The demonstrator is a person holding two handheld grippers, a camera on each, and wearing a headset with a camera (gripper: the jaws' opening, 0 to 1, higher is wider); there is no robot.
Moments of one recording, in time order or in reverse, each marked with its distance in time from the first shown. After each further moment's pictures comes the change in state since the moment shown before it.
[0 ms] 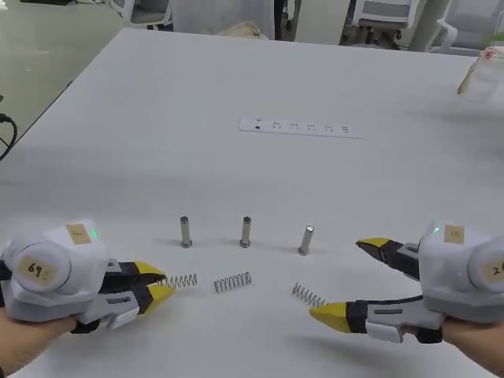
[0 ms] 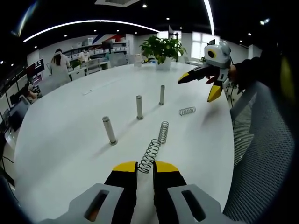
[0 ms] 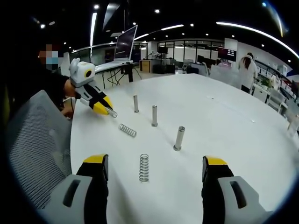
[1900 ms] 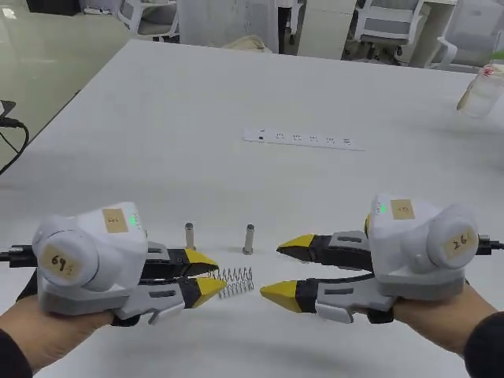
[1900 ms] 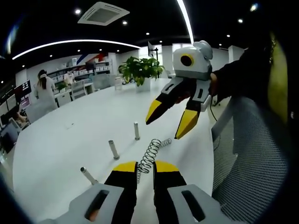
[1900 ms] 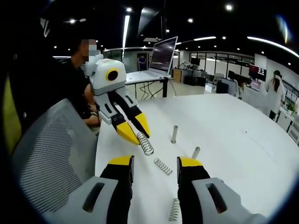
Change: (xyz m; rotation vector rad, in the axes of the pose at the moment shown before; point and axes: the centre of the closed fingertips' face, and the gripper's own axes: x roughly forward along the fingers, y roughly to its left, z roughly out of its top) left arm -0.004 -0.053 0.076 0.117 -0.165 -0.123; right arm 0.025 0.079 0.070 -0.157 -0.068 0.260
